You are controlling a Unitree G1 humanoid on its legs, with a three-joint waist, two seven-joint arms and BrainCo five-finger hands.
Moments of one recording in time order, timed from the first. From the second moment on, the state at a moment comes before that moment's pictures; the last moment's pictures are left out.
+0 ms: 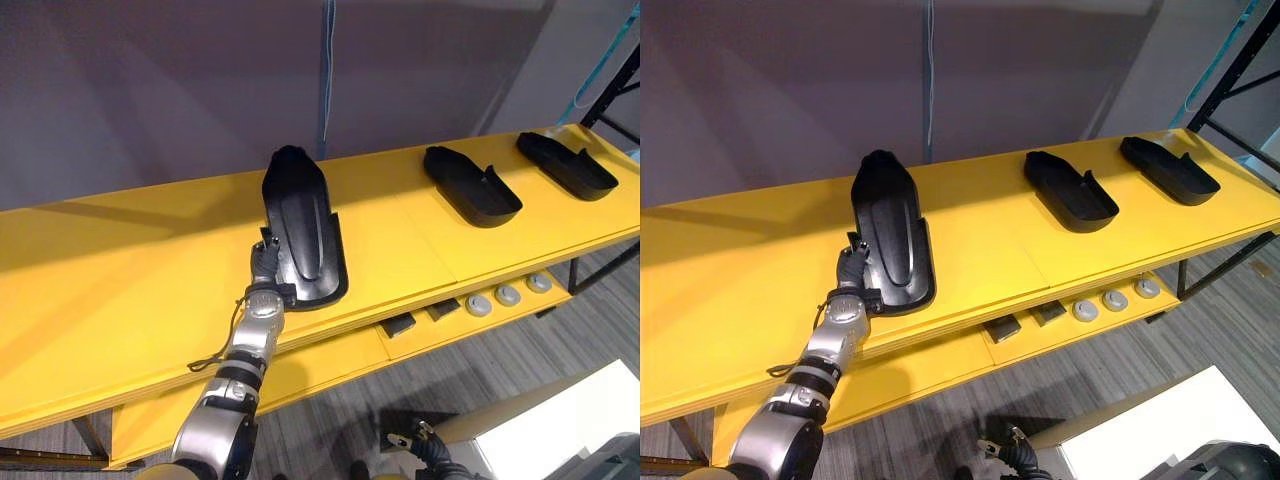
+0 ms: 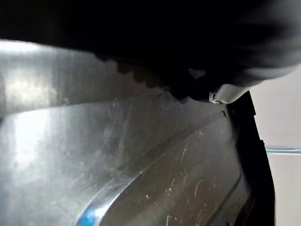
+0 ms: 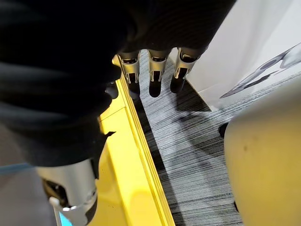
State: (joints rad) left arm -0.67 0.07 -0.01 0.74 -0.10 0.01 0.36; right arm 0.14 -0.02 -0.05 0.82 0.02 -0.06 0.01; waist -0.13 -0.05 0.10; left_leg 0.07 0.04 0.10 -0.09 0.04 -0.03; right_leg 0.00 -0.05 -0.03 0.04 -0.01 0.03
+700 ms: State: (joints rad) left arm -0.83 0.03 0.05 0.85 -0.22 0.01 0.35; right arm 0.12 -0.03 -0.06 0.80 0.03 -0.06 0.01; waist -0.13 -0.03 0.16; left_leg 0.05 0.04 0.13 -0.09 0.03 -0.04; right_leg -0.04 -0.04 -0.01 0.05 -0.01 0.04
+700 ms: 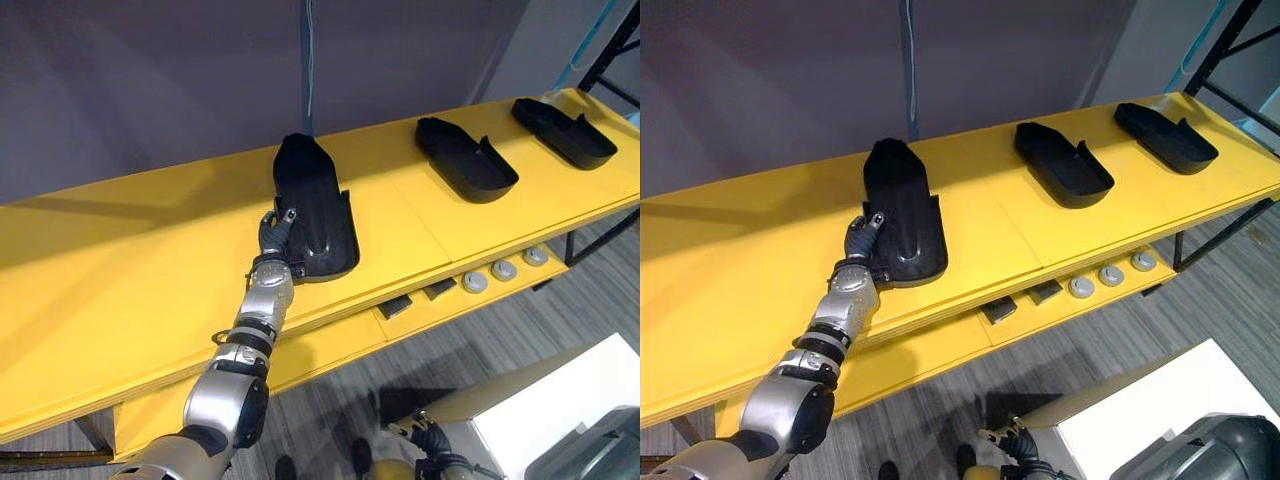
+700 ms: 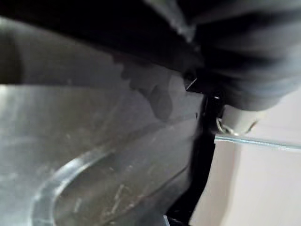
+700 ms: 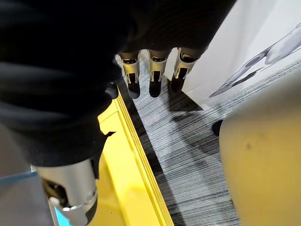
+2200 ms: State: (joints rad) left arm -0.37 0.10 -0.09 0.13 -0.08 -0.07 0.34; right arm 0.11 -0.05 -0.03 0.82 0.02 -0.06 0.01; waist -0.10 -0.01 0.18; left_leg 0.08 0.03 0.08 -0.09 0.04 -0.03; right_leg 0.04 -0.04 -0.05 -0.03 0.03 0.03
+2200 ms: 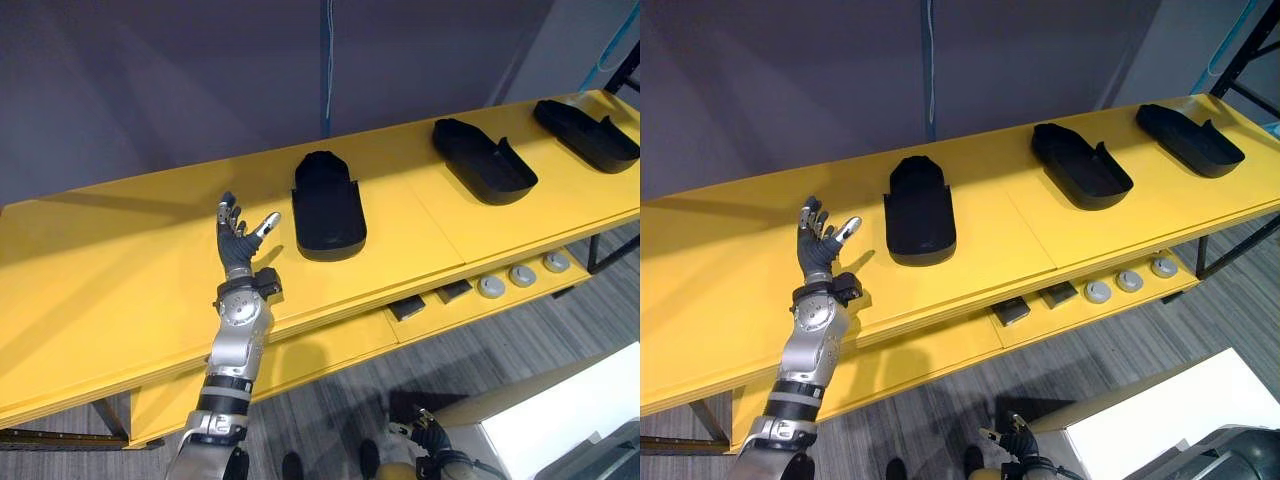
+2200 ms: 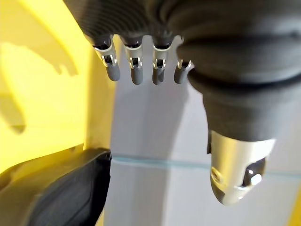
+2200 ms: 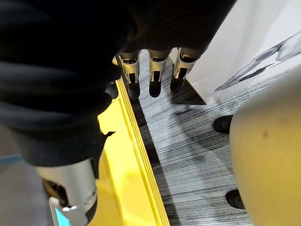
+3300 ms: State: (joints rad) left arm -0.45 0.08 -0.33 0.47 0.38 -0.03 0.24; right arm 0.09 -0.06 0.00 0.85 0.03 -0.08 0.01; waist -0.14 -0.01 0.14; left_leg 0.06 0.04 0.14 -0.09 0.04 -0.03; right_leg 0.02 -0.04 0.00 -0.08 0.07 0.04
